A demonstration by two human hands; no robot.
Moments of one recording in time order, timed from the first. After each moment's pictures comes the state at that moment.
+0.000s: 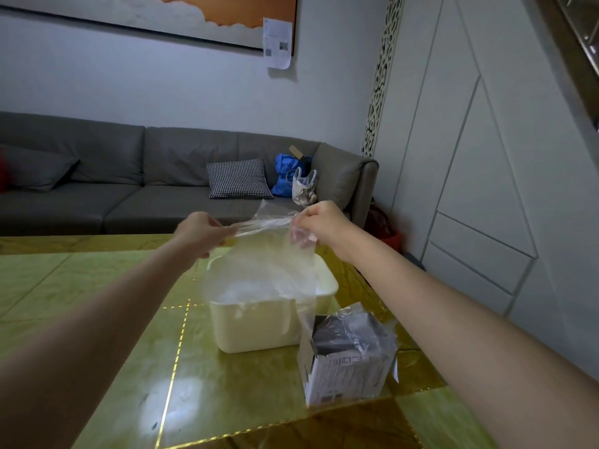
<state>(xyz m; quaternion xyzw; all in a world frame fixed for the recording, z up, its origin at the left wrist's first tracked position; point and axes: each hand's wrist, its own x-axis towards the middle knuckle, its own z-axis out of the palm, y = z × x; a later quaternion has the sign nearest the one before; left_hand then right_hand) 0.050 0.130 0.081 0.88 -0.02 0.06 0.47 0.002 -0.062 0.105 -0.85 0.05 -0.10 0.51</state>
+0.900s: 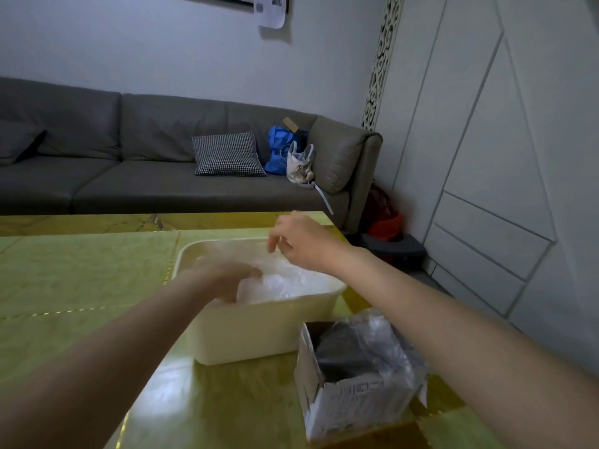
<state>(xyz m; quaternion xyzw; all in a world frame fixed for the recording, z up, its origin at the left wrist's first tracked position) 0.121 0.068 -0.030 0.95 -0.20 -0.18 0.18 0.065 -0.076 0.035 -0.98 -0.14 -0.07 0.08</state>
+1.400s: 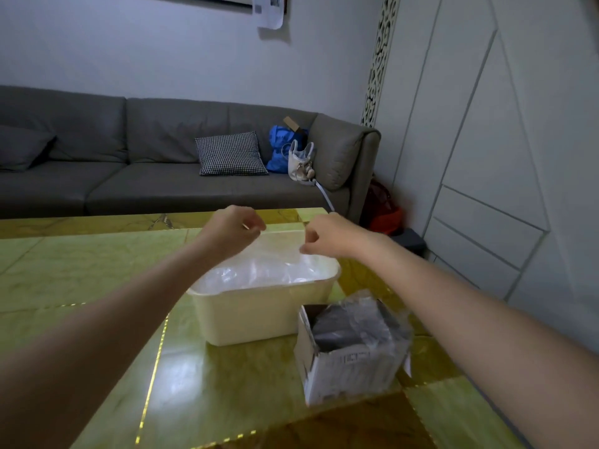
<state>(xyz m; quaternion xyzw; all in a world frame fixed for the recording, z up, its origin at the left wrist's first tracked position) 0.075 0.080 0.040 0.91 -0.23 0.09 0.32 0.034 -0.098 0.056 -1.00 -0.04 0.02 0.09</state>
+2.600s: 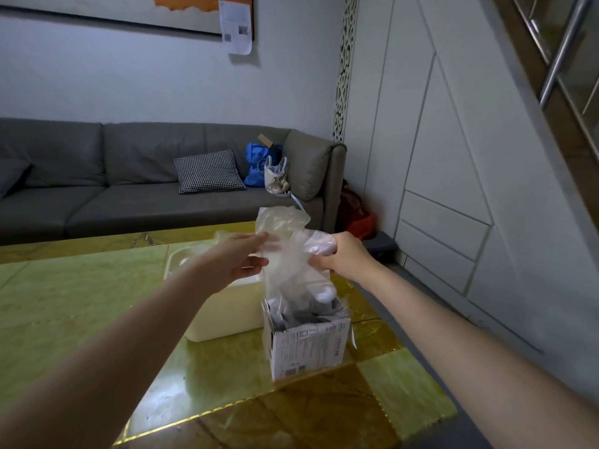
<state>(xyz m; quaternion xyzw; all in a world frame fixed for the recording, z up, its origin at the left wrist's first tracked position) -0.012 0.043 0.060 0.71 -0.16 -0.22 0.65 -0.067 -0.154 0.045 -0.92 0.05 -0.13 0.37</state>
